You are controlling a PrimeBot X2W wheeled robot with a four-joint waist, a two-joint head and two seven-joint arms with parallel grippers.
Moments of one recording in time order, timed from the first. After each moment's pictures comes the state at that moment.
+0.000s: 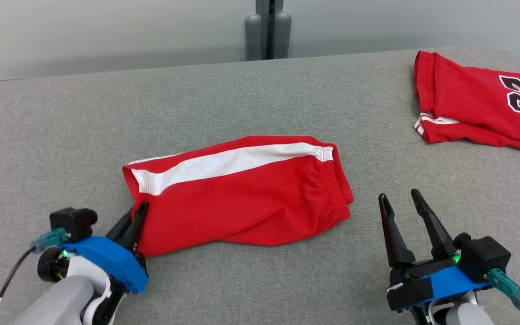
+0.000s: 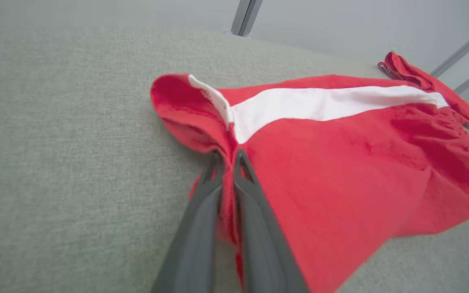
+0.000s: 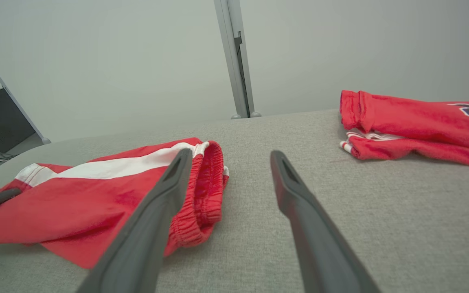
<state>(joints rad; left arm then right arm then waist) -0.50 0.53 -0.95 0.57 -1.15 -0.09 -0.26 -0.11 -0.05 0.11 0.18 0.24 0.13 -0.26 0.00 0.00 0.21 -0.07</state>
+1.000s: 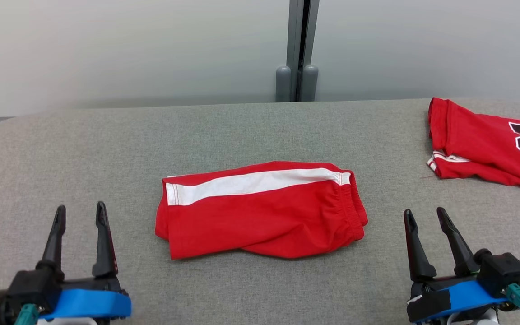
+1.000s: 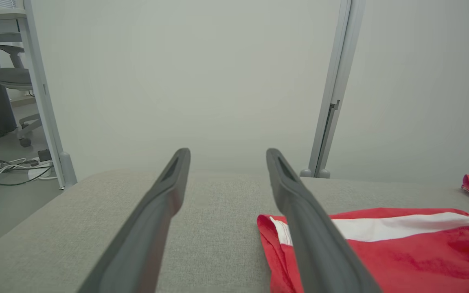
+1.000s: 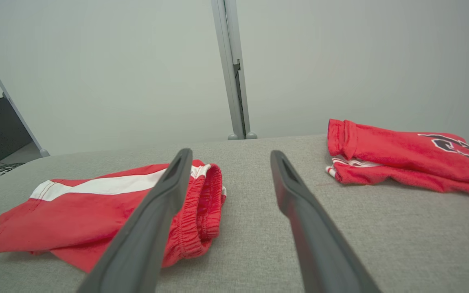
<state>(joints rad) -0.02 0.14 0.03 0.12 -0.20 -0.08 -0.26 -0.05 -0.05 0.01 0.20 0.20 0.13 -0.26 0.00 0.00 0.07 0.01</state>
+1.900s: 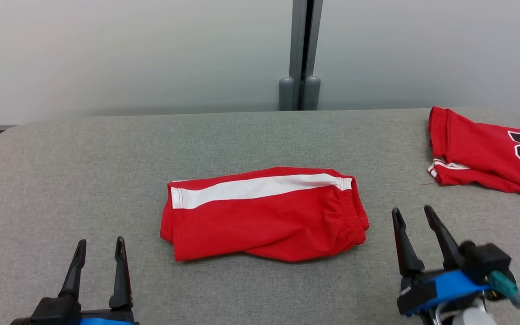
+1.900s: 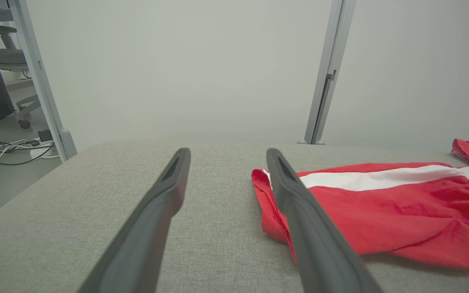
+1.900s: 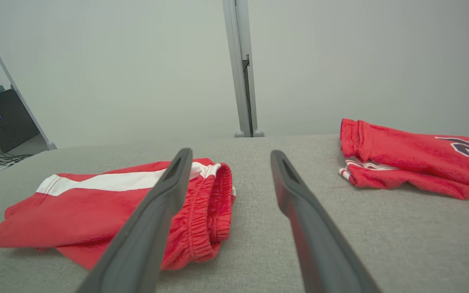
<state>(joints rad) 0.09 0.06 0.07 0.14 -0.10 -0.13 -0.26 -0.09 -0.05 0.03 0.29 0.19 0.13 -0.26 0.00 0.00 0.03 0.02</state>
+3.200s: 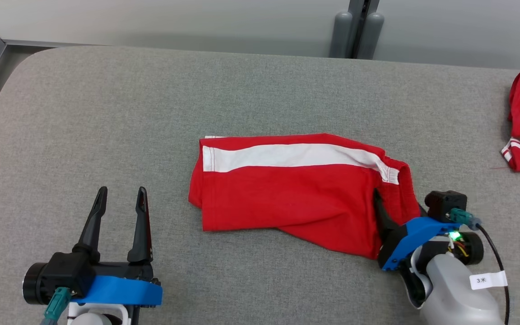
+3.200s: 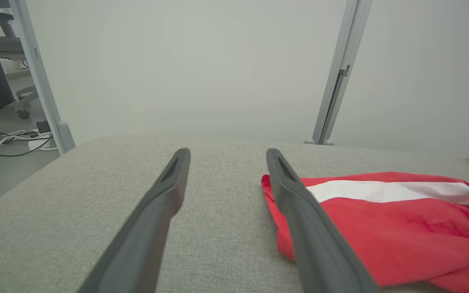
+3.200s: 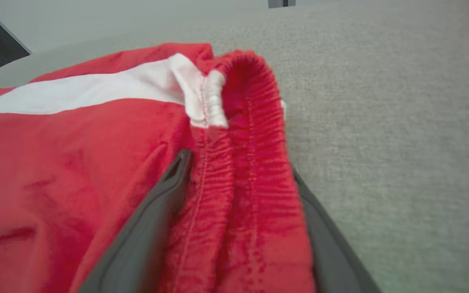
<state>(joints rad) -0.06 0.07 -0.03 0.12 -0.16 -0.13 -0.26 -0.55 -0.05 0.10 1.00 0.26 0.13 -0.27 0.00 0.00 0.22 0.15</state>
